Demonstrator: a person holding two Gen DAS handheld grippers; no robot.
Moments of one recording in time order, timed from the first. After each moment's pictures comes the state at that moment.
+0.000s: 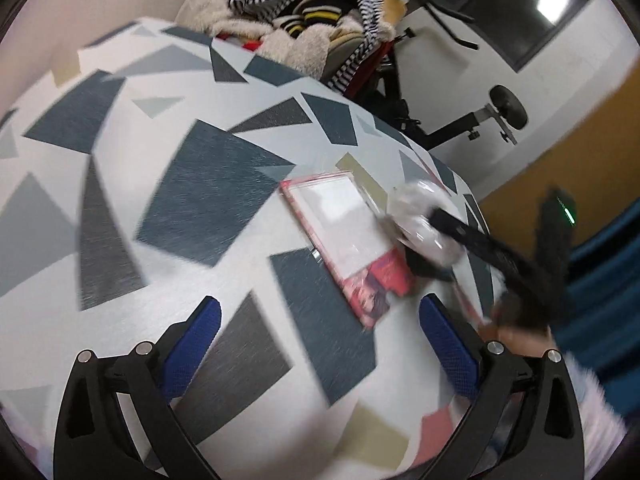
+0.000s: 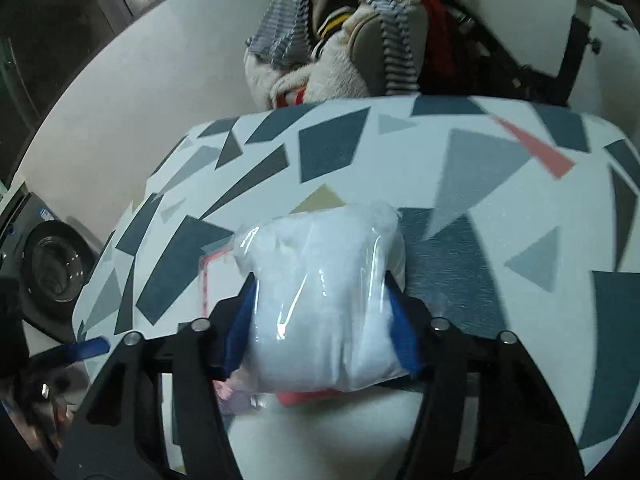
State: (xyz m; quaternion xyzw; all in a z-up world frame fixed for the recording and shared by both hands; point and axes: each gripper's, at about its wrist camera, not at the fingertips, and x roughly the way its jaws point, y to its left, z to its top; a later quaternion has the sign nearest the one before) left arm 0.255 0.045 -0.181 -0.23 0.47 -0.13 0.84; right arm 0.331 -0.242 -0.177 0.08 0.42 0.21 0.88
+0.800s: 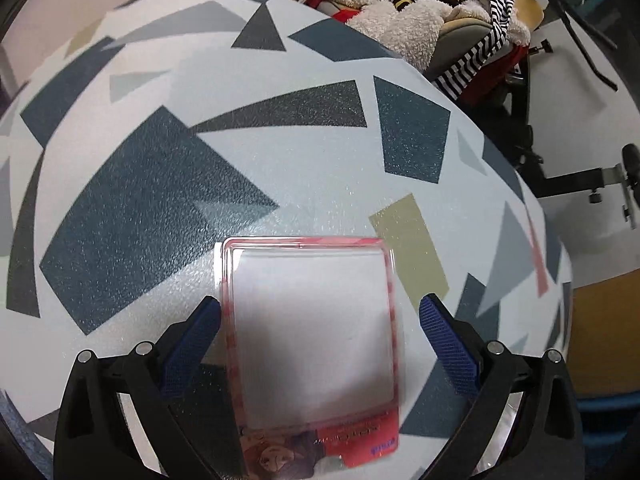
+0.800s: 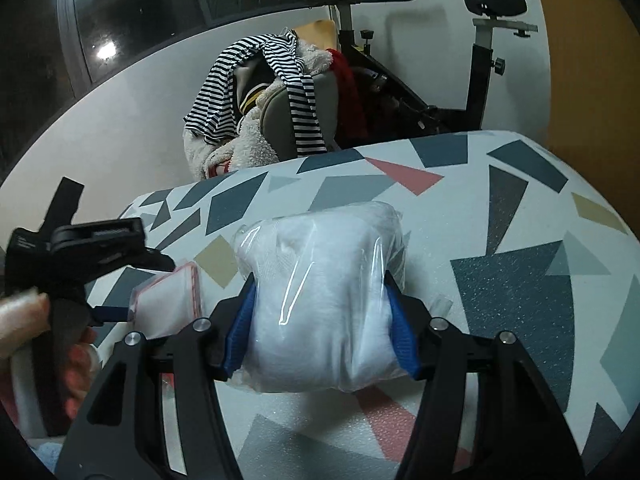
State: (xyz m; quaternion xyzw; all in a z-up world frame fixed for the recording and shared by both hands) left arm 0.385 -0.035 -0.211 -0.25 0.54 0.11 0.80; right arm 0.280 -0.339 -0.186 0.12 0.32 0.11 0.93
